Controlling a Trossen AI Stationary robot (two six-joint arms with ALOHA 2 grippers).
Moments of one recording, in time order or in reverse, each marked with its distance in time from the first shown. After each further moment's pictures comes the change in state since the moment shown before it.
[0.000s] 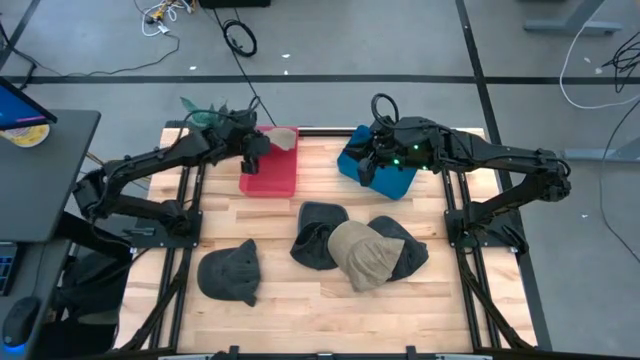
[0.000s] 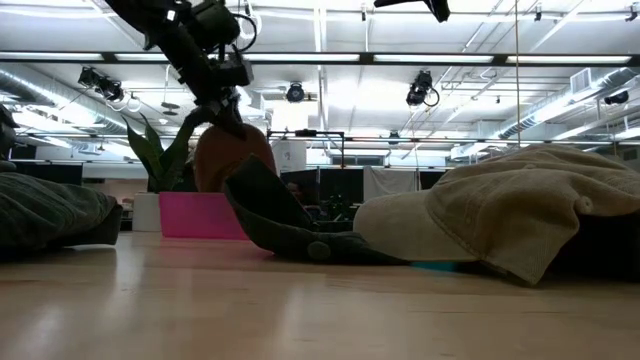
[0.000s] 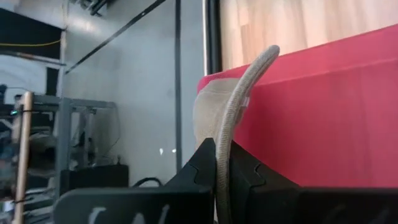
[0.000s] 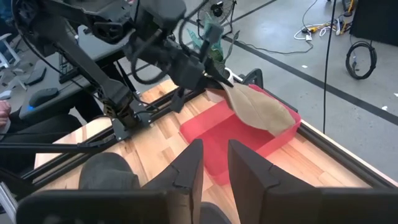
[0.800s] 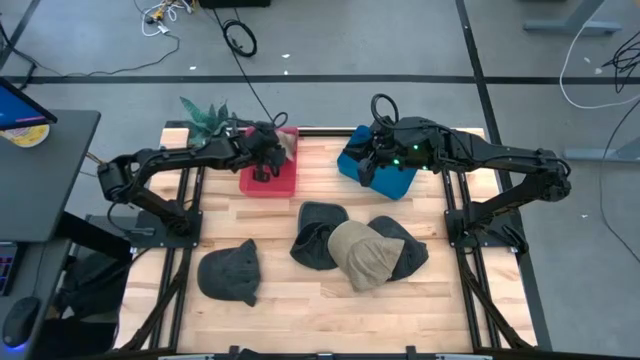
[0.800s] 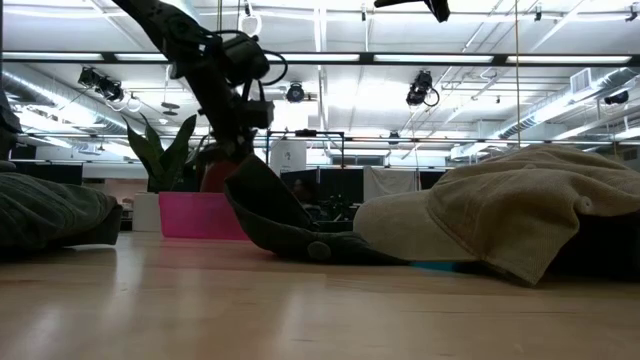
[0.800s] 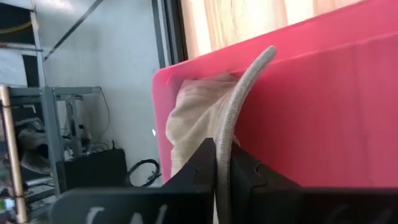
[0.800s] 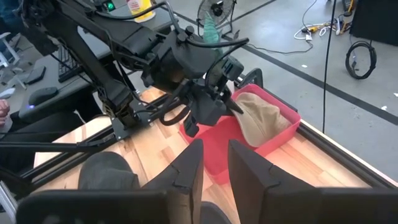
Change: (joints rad) left arm -0.081 0.229 -0.001 0.066 -0.106 -0.036; right arm 0.000 0.000 0.000 -0.003 0.000 -0.004
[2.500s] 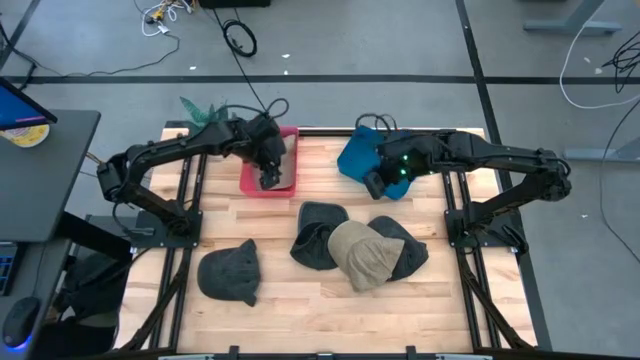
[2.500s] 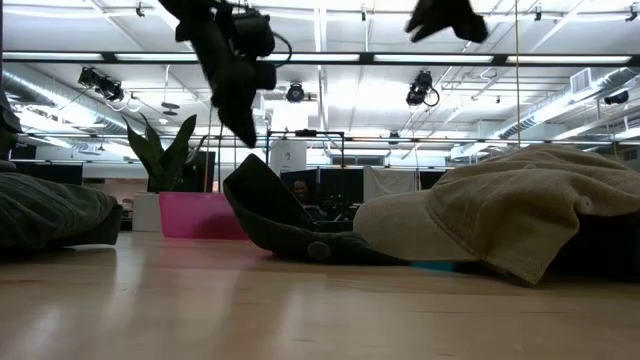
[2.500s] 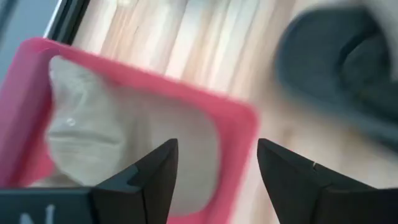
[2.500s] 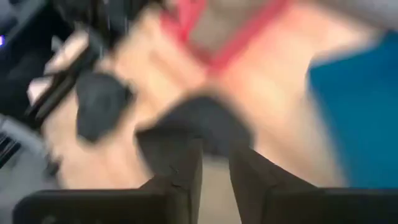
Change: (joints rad) left arm -0.007 -0.006 0.300 -0.504 0.477 -0.726; right arm 0.020 -0.001 0.000 -0.413 -0.189 0.308
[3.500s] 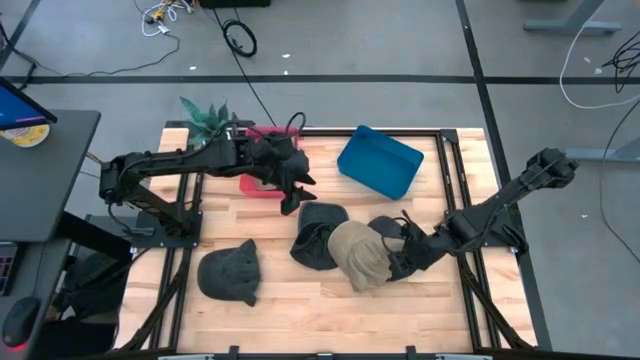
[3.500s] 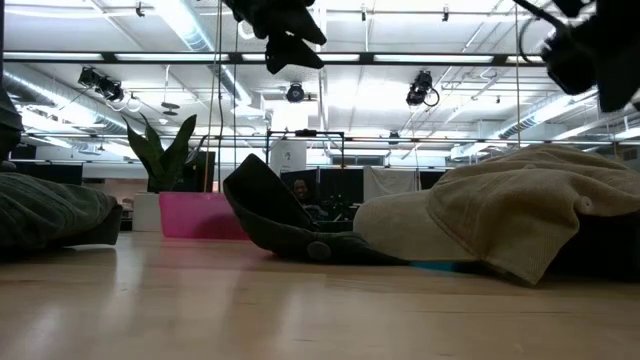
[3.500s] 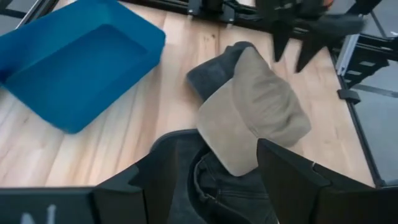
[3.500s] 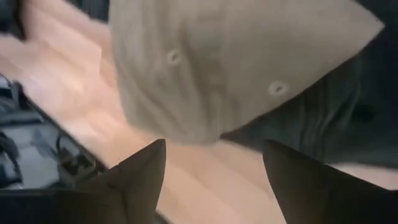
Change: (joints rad) left arm -0.319 0.000 0.116 0.284 0.106 -0.218; right arm 0.633 -0.167 -0.768 0.405 0.042 1.015
